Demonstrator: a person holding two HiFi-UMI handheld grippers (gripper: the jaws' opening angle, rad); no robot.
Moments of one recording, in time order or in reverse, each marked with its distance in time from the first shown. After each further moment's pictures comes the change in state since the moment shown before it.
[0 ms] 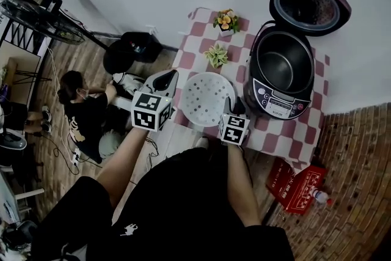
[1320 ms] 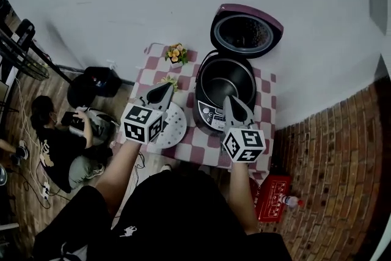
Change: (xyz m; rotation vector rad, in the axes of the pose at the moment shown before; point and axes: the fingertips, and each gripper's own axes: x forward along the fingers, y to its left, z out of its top) left arm 0.029 -0.120 0.118 -0.056 -0.235 -0.219; right arm -0.166 -0.094 0.224 -0.023 -0.420 0.115
